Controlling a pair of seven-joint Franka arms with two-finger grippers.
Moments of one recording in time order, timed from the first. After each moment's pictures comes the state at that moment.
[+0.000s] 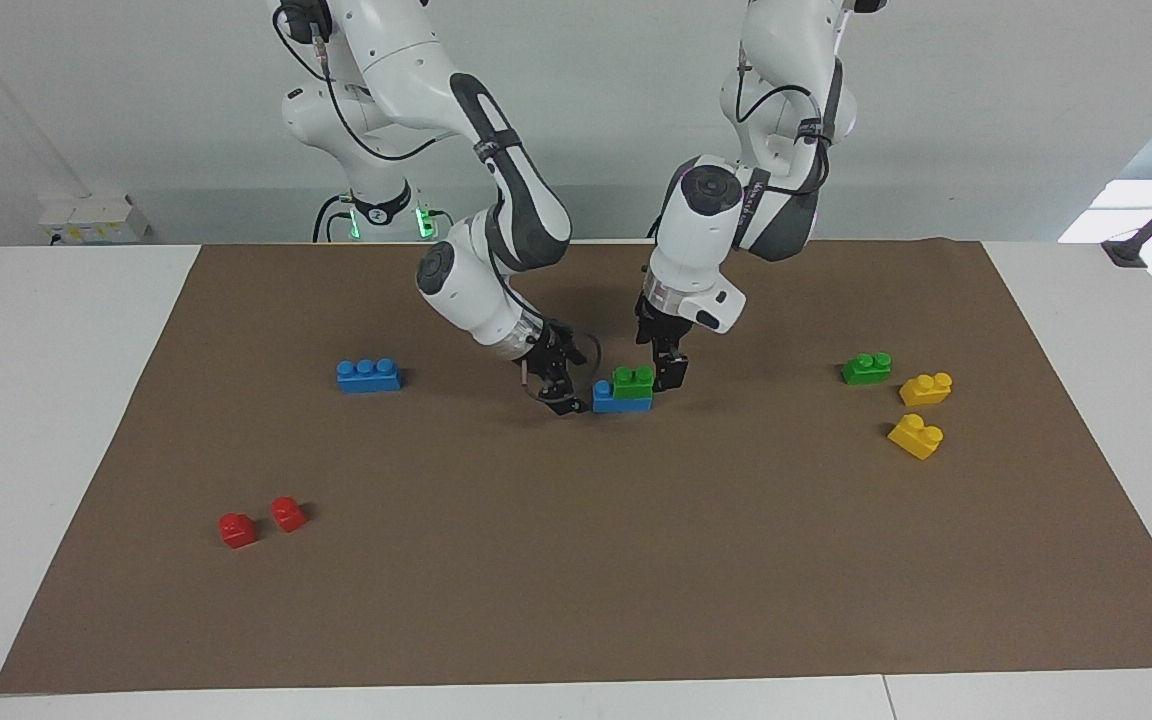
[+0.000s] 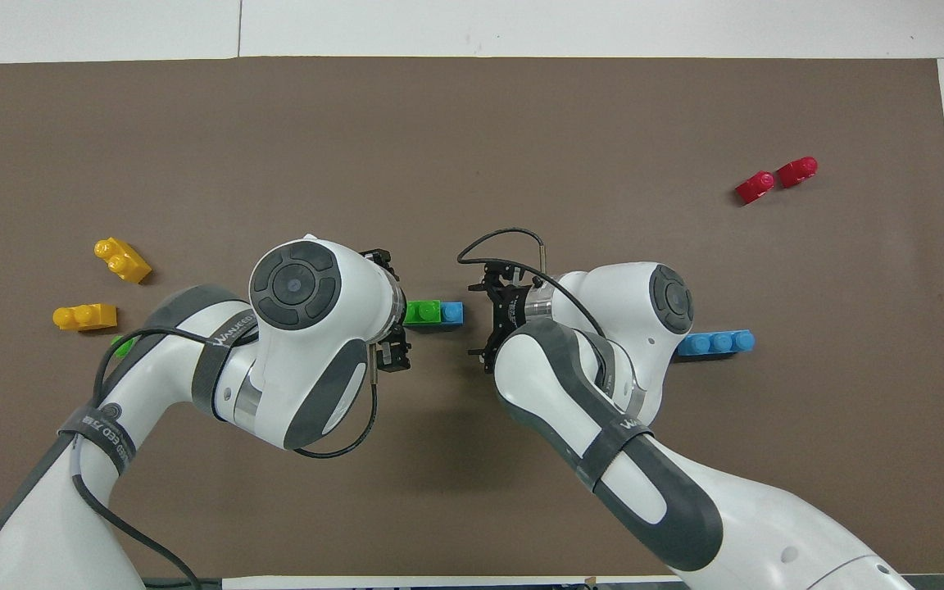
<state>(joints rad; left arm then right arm) -0.56 0.14 -0.04 -2.04 -0.08 2.26 -2.22 0.54 0.33 0.04 -2.07 0.97 2.56 1.38</state>
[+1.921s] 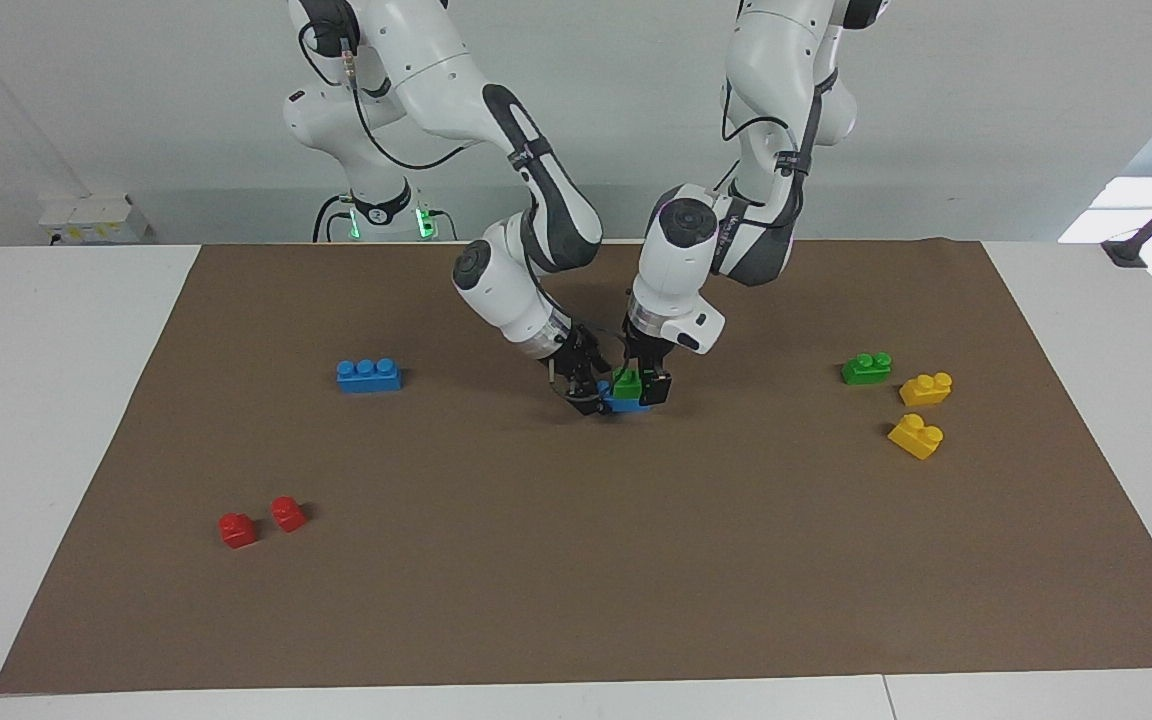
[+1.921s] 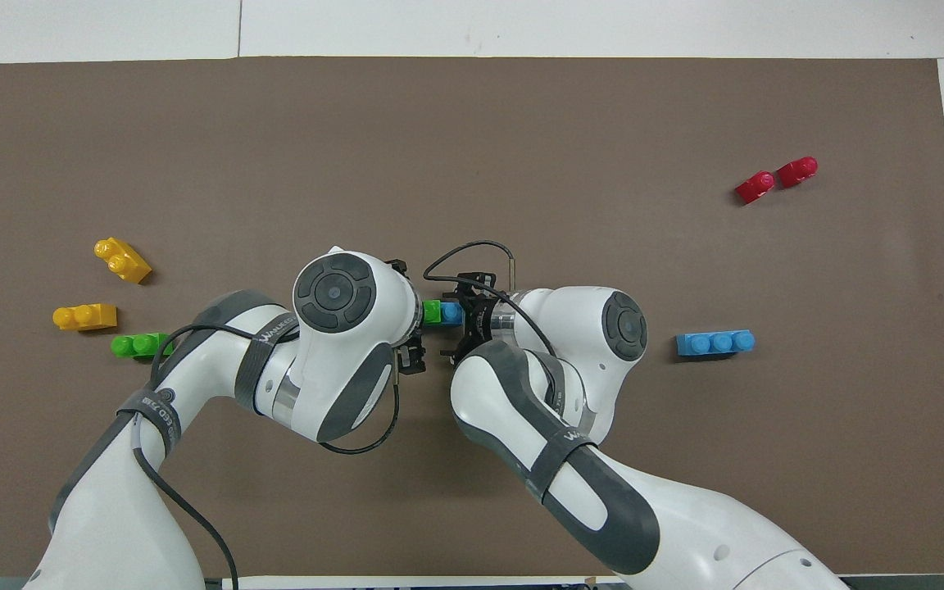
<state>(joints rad) -0.58 0.23 -0.04 -2.05 -0.08 2.34 -2.24 0.62 0.39 0.03 -2.04 1.02 2.67 1.38</state>
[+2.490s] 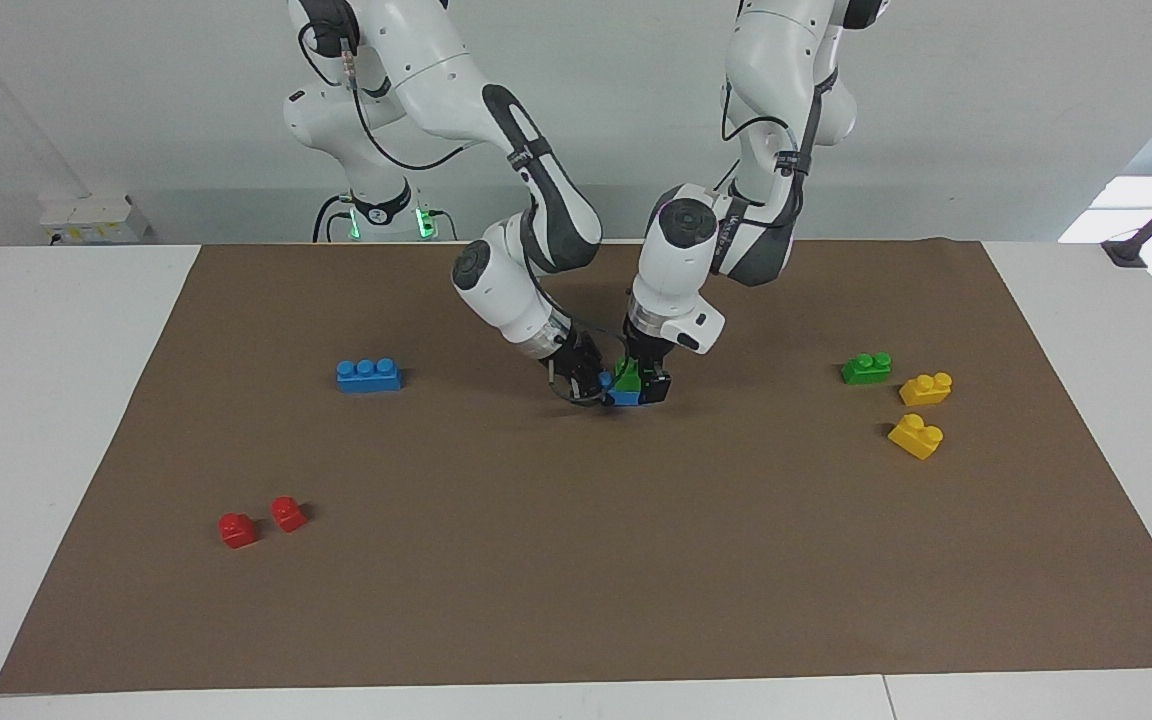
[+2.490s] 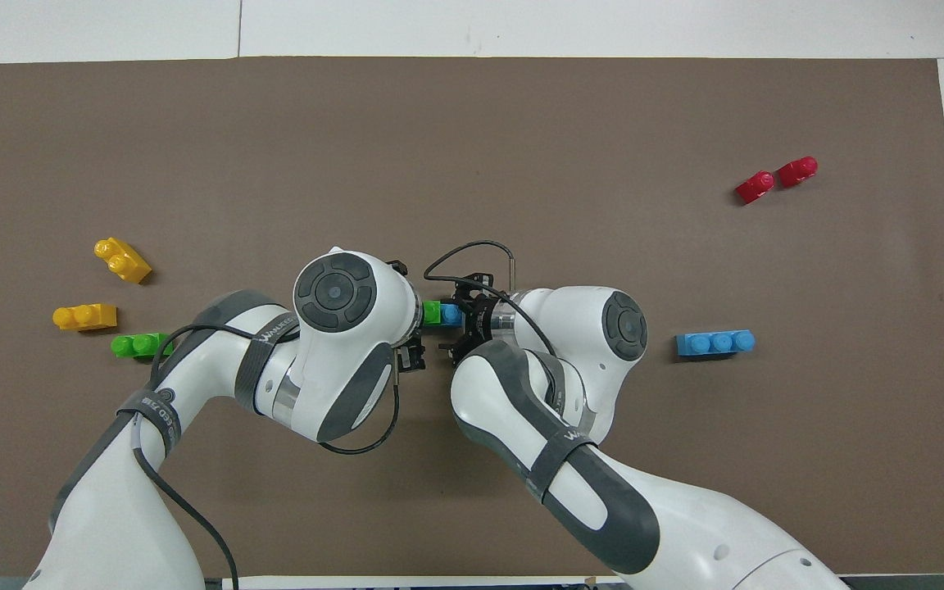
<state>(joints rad) -0.58 0.23 -0.04 -2.05 -0.08 2.33 -2.24 0.62 0.39 0.03 -2.04 1.02 2.68 1.37</state>
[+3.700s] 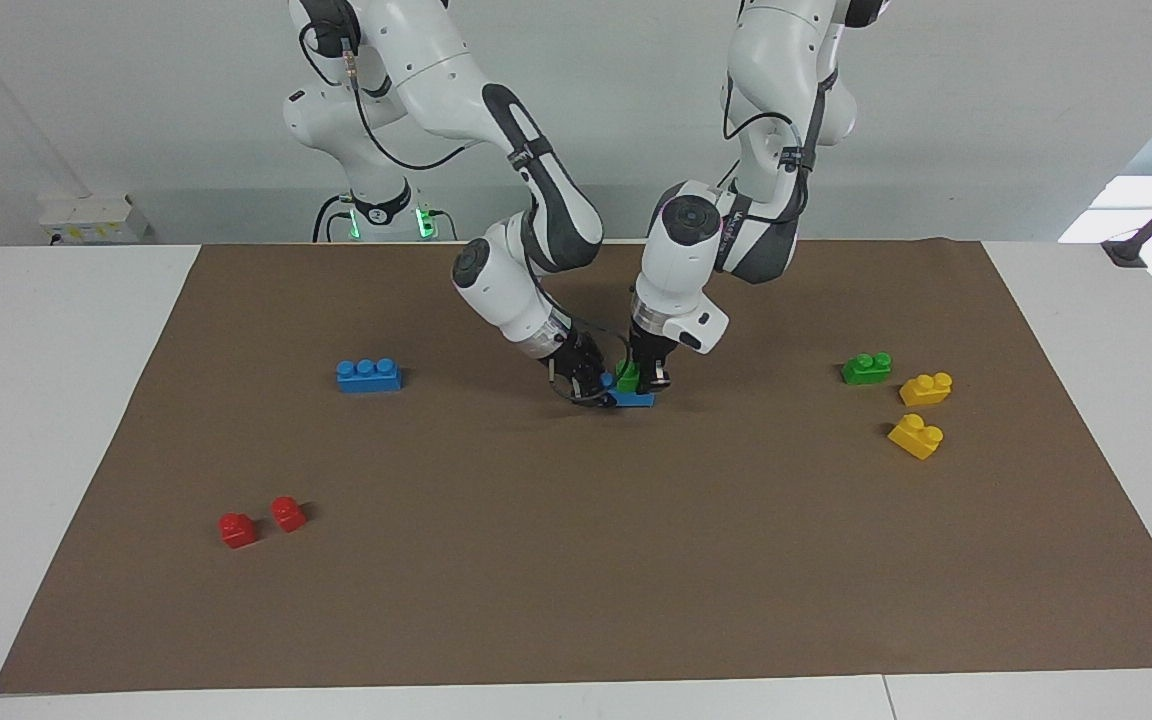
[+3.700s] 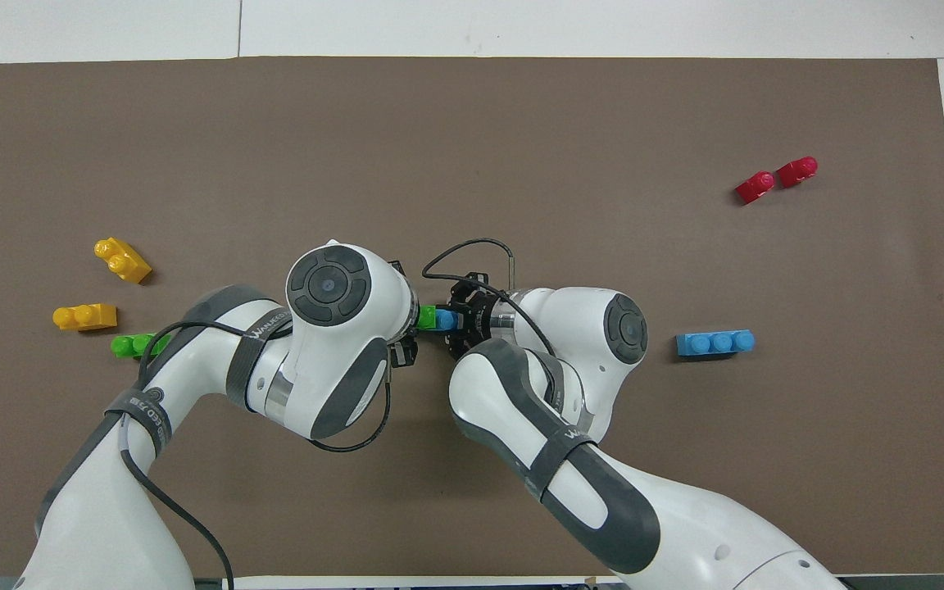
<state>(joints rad) -0.58 0.21 -0.03 -2.03 -0.08 2.29 -2.19 0.62 0.39 0.03 -2.03 1.06 2.70 1.35</state>
